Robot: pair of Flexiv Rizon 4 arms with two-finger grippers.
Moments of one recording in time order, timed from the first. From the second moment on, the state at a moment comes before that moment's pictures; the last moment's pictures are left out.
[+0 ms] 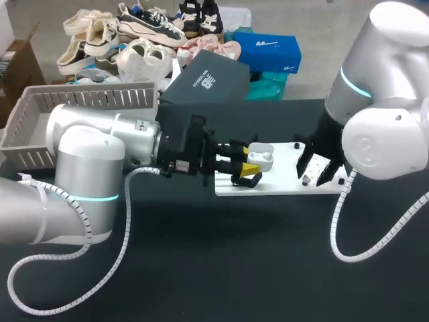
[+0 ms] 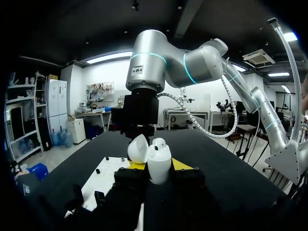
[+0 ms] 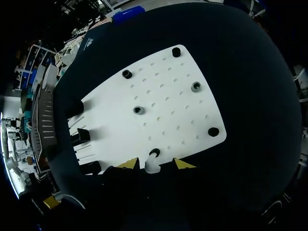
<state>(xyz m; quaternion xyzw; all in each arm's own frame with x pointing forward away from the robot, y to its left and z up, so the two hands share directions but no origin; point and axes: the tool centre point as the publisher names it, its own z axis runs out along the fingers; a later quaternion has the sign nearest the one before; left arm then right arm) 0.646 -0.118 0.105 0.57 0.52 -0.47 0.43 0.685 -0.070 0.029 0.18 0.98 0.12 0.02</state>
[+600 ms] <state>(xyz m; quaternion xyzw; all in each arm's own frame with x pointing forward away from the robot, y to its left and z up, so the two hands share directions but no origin) 0.646 -0.118 0.105 0.57 0.52 -0.47 0.43 0.685 -0.064 0.026 0.17 0.98 0.11 0.02</state>
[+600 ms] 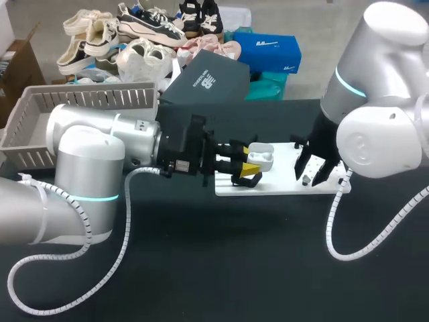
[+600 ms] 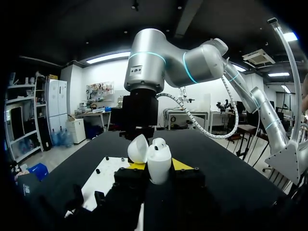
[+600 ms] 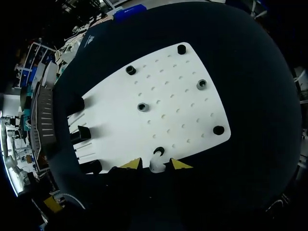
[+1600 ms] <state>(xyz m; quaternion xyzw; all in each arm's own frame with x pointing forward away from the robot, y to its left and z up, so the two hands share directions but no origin) 0.646 -0.118 0.105 0.57 0.52 -0.47 0.43 0.685 -0.062 0.042 0.17 0.98 0.11 0.02</state>
